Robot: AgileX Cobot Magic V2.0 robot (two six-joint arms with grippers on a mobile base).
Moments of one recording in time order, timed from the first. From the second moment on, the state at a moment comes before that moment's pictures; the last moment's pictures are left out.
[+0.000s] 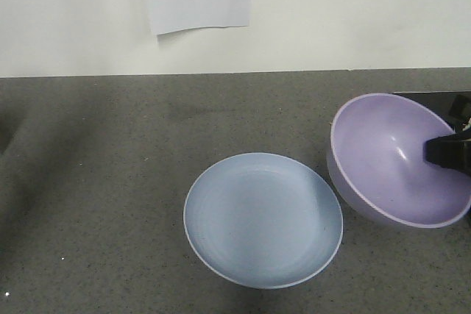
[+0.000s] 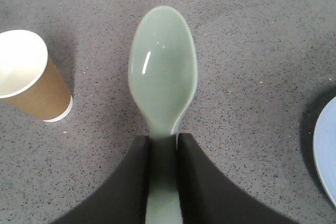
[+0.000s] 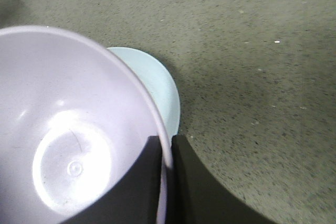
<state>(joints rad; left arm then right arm) -0.21 1.14 -1.36 0.15 1.11 -0.26 -0.06 0.98 -0.98 0.49 0.95 -0.34</state>
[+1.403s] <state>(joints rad) -0.21 1.14 -1.36 0.15 1.11 -0.26 0.34 1.56 -0.98 0.43 0.53 -0.32</state>
